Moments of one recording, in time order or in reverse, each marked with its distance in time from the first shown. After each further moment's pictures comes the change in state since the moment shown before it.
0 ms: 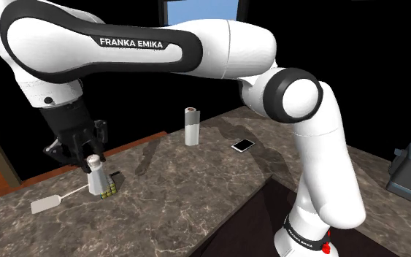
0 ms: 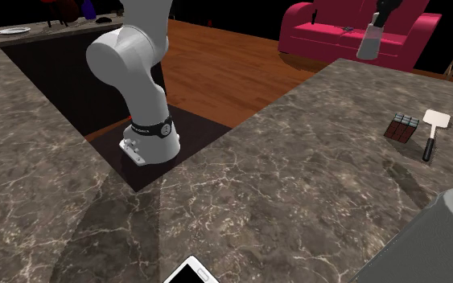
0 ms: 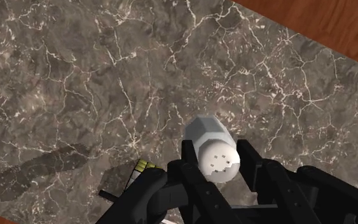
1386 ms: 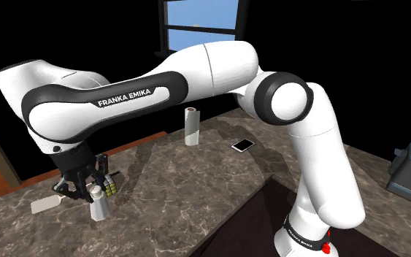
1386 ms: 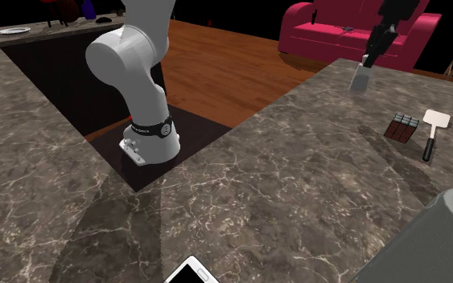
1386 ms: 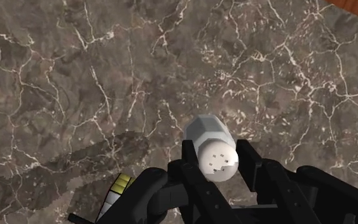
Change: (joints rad) arm -0.018 0.047 -0.010 -0.206 -0.017 0.243 0.024
